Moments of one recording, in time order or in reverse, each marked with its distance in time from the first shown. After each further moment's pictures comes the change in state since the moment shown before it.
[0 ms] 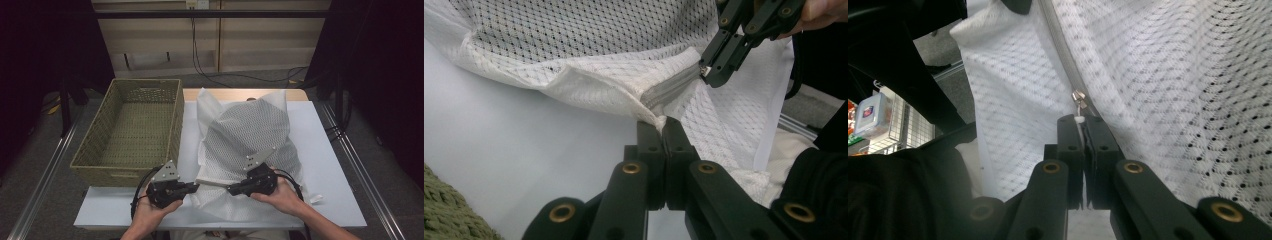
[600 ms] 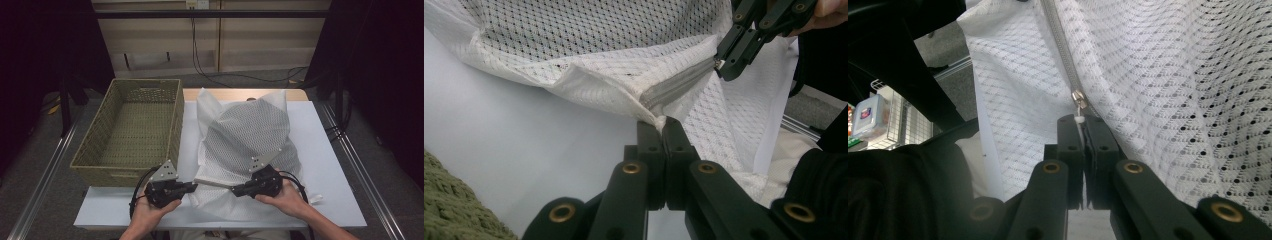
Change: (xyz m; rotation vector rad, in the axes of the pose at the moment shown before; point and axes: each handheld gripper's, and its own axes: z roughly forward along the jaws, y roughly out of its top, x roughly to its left) left arm 0.000 -0.001 -0.003 0.000 0.009 0.003; right arm 0.003 -0.008 -0.009 -0.002 -0.014 0.008
